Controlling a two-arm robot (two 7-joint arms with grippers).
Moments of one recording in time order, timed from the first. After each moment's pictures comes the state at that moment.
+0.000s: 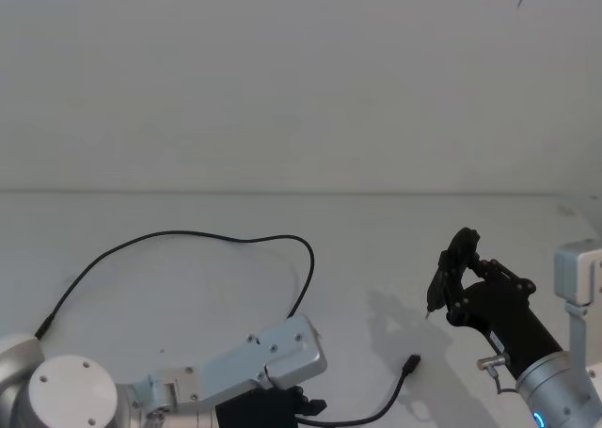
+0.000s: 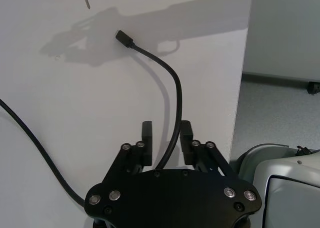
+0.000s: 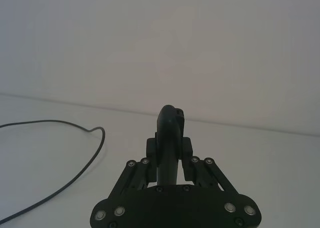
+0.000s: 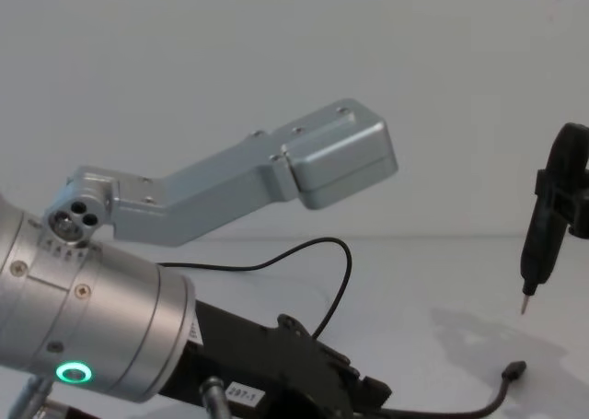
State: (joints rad) left arm -0.41 0.58 0.75 -1.81 -0.19 0.48 -0.62; right arm -0.01 0.34 -0.23 -1.77 0.29 0.03 0.07
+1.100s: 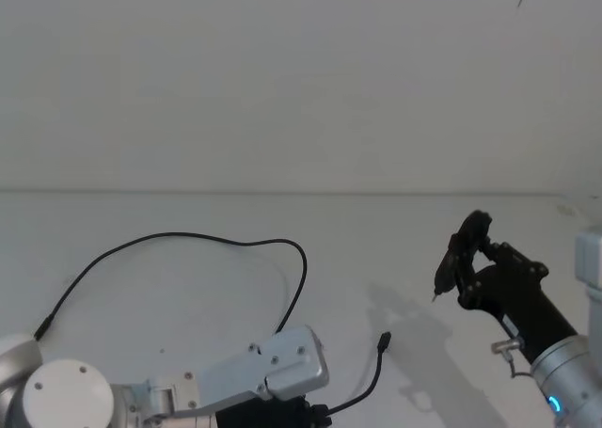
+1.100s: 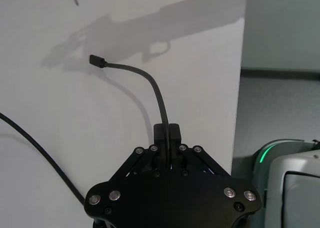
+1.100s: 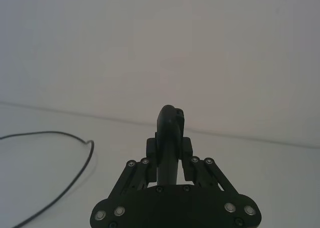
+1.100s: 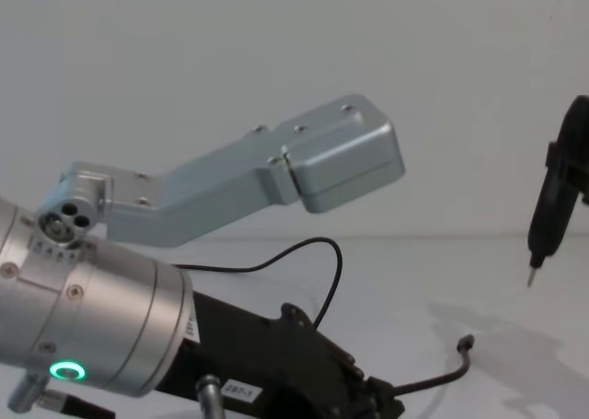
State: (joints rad) left arm -0.41 0.59 0.76 -1.82 -0.14 0.41 -0.63; right arm 0.00 0.35 -0.20 -1.78 0.31 0.04 0.10
